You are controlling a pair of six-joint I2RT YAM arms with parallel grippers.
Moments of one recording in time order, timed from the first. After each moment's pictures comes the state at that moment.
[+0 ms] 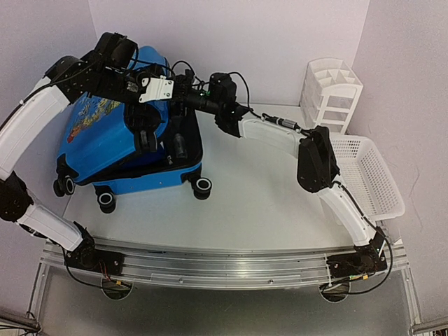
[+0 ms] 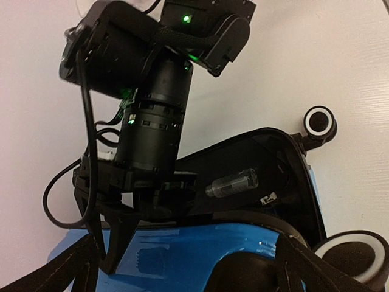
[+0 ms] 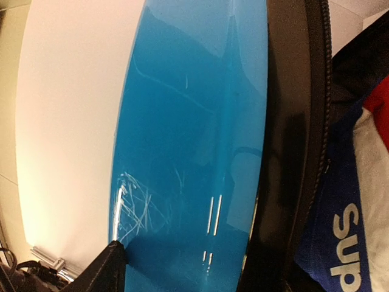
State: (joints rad) left arm -0.74 1.42 1.70 -1.00 0.03 1.14; right arm 0.86 2.64 2.46 0.41 -0.52 1.47
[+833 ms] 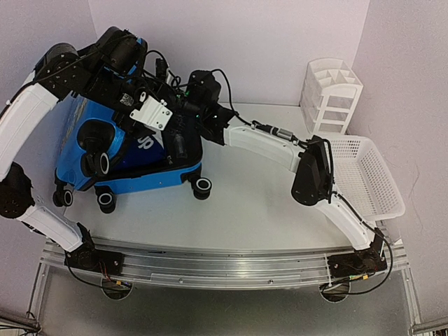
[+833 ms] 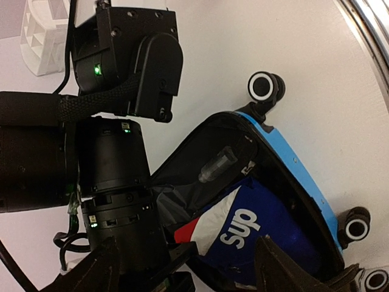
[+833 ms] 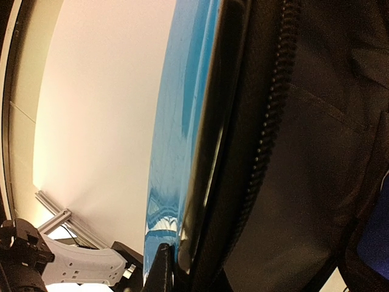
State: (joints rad) left arm -0.95 1.46 1.92 -1.34 -0.12 1.36; right arm 1.01 2.64 2.61 0.41 -0.49 1.33
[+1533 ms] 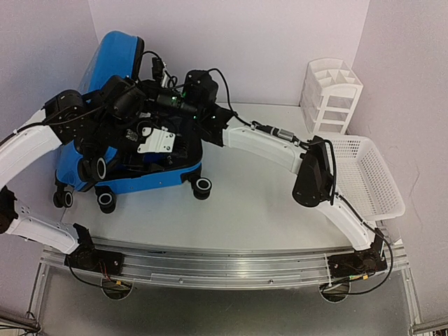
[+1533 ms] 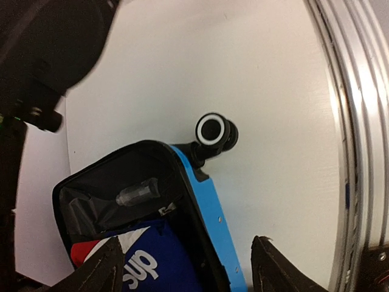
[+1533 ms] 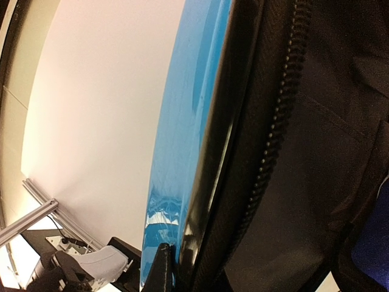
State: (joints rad) left arm -0.96 1.24 1.38 -1.05 0.00 0.91; right arm 1.03 2.62 2.60 0.38 -0.47 1.23
